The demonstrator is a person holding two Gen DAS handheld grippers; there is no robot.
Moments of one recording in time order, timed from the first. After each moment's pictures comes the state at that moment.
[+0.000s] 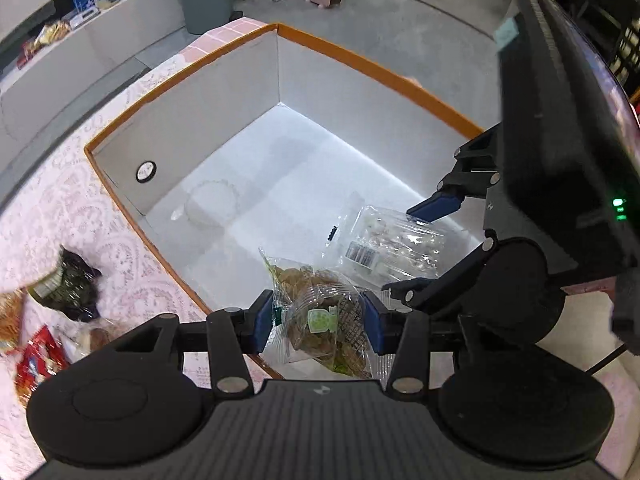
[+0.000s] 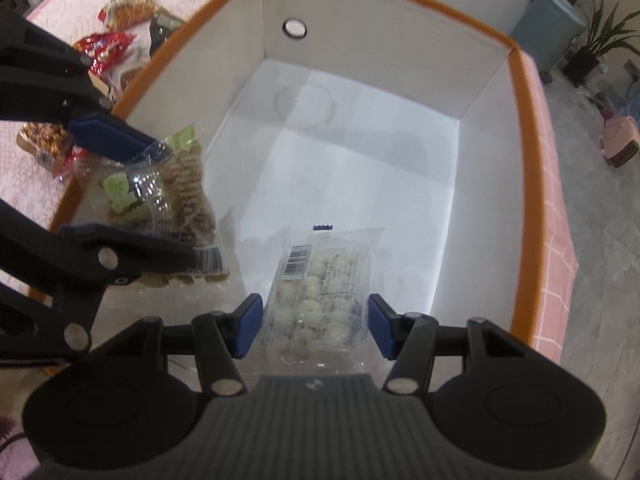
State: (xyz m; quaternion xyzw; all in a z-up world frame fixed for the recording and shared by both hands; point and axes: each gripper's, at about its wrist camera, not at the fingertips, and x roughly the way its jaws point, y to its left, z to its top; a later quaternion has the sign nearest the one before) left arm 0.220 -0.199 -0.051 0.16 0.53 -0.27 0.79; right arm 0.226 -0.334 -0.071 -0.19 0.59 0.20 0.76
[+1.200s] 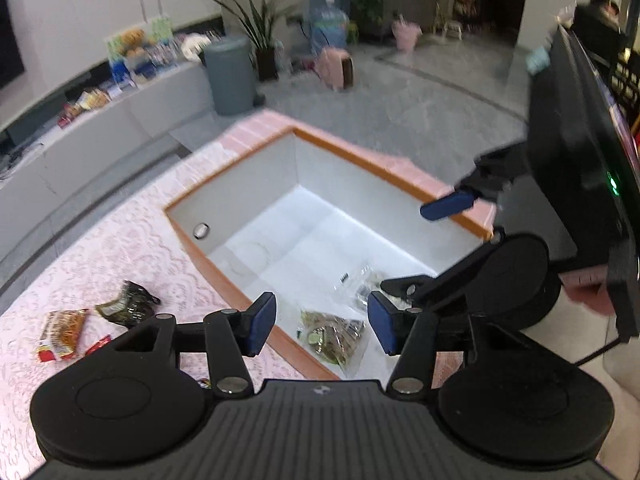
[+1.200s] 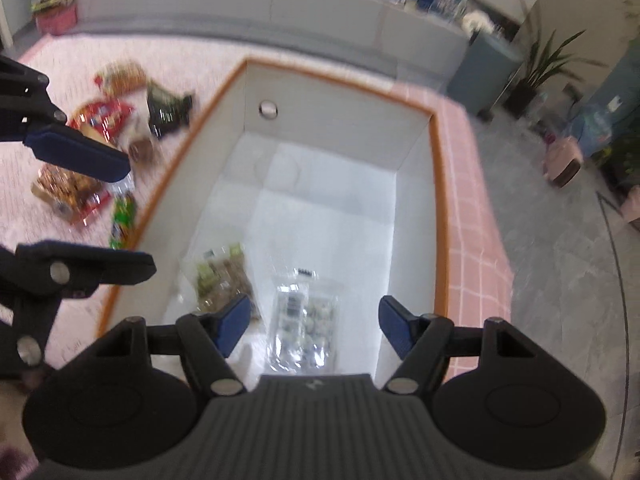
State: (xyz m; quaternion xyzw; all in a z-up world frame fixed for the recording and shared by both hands) left arm 0.150 -0.162 0.027 0.14 0.41 -0.26 0.86; right arm 0.171 -0.325 0.004 -0.17 0.47 0.14 0.85
